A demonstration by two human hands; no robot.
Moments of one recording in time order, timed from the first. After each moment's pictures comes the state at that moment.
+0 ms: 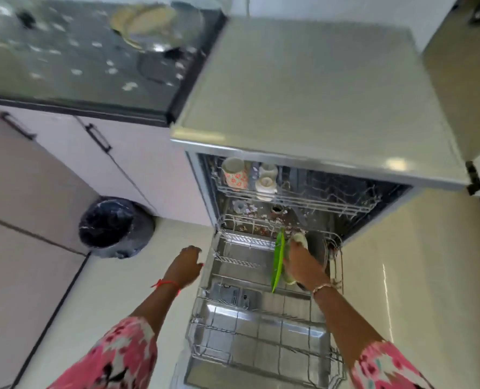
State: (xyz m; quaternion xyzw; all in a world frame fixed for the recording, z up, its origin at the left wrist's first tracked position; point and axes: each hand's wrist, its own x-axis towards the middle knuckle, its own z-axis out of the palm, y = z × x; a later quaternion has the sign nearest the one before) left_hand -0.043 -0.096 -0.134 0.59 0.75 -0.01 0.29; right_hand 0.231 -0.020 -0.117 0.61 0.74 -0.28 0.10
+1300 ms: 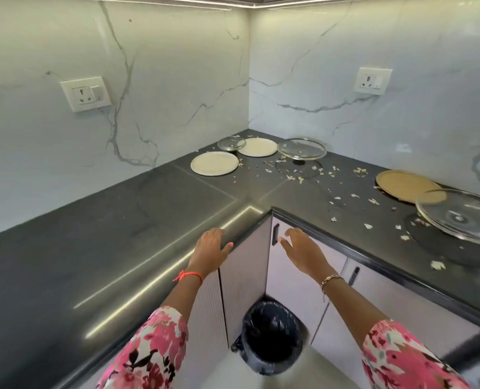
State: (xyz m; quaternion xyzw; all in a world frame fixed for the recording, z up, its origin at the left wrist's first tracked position) left_hand -0.651 -0.177 0.111 0.43 0.87 0.24 0.07; right_hand -0.473 -0.021 0.129 0.34 0.92 -0.19 -0.10
